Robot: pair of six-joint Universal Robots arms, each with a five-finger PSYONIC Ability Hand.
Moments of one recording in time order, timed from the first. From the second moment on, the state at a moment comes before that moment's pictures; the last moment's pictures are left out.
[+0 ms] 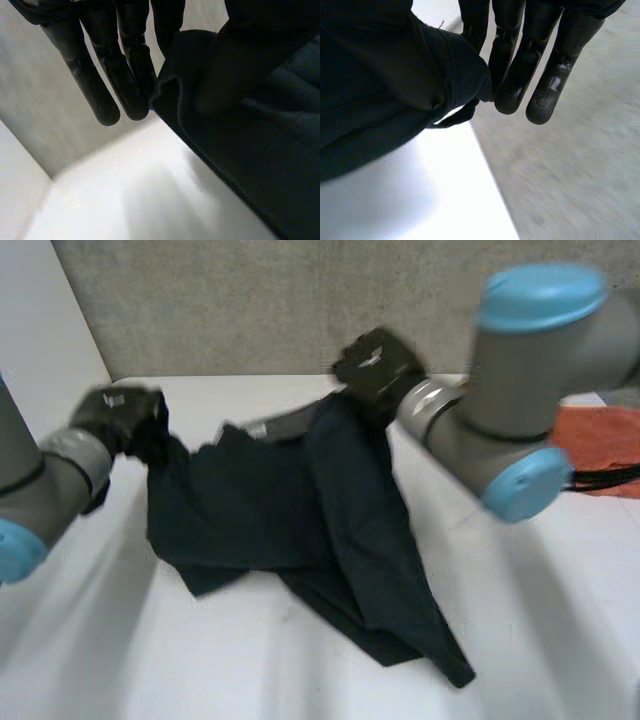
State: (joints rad) left arm 4.48 -1.90 -1.40 3.16 -1.49 3.36; right arm 2.13 -0.85 0.67 0.26 1.39 2.46; left_hand 1.08 1.13 1.12 1.13 0.94; right_hand 0.97 1.14 1.18 1.19 0.95
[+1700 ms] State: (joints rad) left arm 4.24 -1.73 -1.48 3.22 -1.48 3.38; right arm 1.95 -1.12 1.25 0.39 1.25 2.79; left_hand 0.26 0.32 0.33 0.33 0.17; right_hand 0.20 0.22 0.21 0.23 0.06
